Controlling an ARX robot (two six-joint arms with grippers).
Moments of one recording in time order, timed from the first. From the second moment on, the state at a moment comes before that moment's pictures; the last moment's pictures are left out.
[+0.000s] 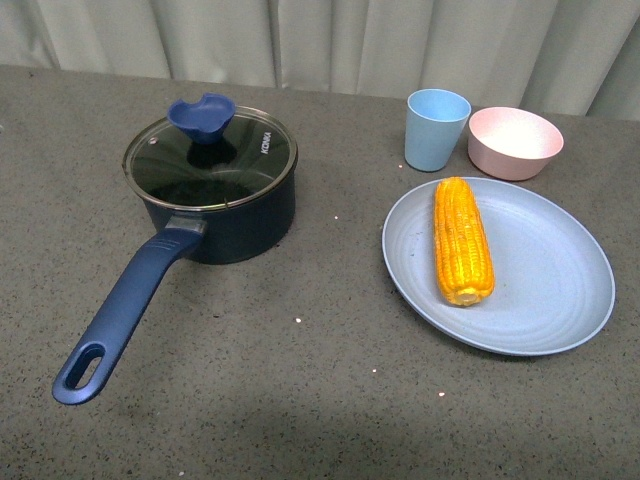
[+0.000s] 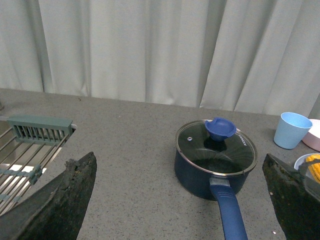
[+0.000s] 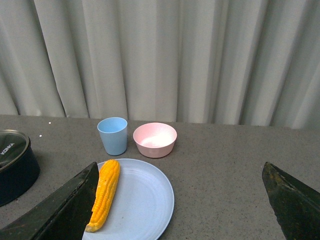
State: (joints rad) left arm 0.00 0.01 0.02 0.00 0.00 -0.01; right arm 0.00 0.00 0.01 0.00 0.00 0.00
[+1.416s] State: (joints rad) left arm 0.00 0.01 0.02 0.00 0.00 -0.01; right arm 0.00 0.00 0.01 0.00 0.00 0.00
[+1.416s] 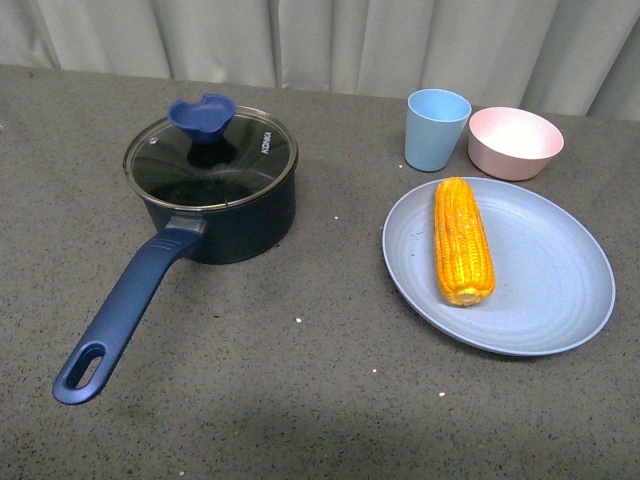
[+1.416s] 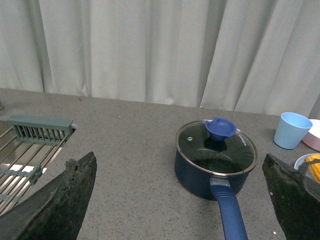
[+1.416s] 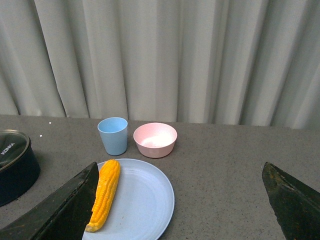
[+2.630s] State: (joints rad) left arm -0.22 1.88 0.70 0.99 -0.09 -0.14; right arm 0.00 0.00 0.01 0.00 0.00 0.00
